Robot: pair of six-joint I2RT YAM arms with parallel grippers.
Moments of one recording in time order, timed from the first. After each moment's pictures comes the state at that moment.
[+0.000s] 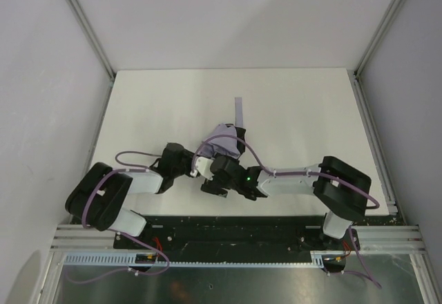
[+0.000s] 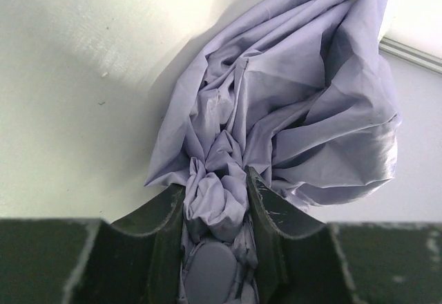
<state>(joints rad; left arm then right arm) -0.47 1.45 0.35 0.43 0.14 -1.55 1.15 1.68 0.94 -0.01 0.23 -0.29</state>
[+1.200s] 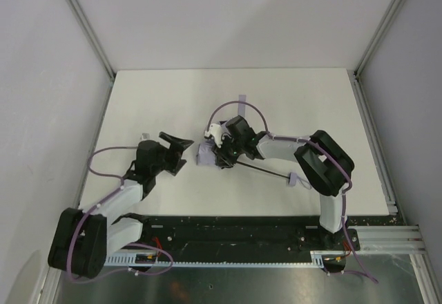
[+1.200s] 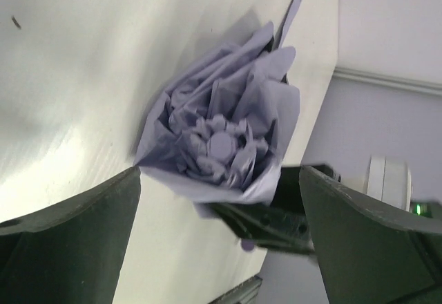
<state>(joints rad) -0.24 1.10 0.34 0.22 0.15 -1.30 0.79 1.93 1.15 -0.03 -0.38 -0.28</state>
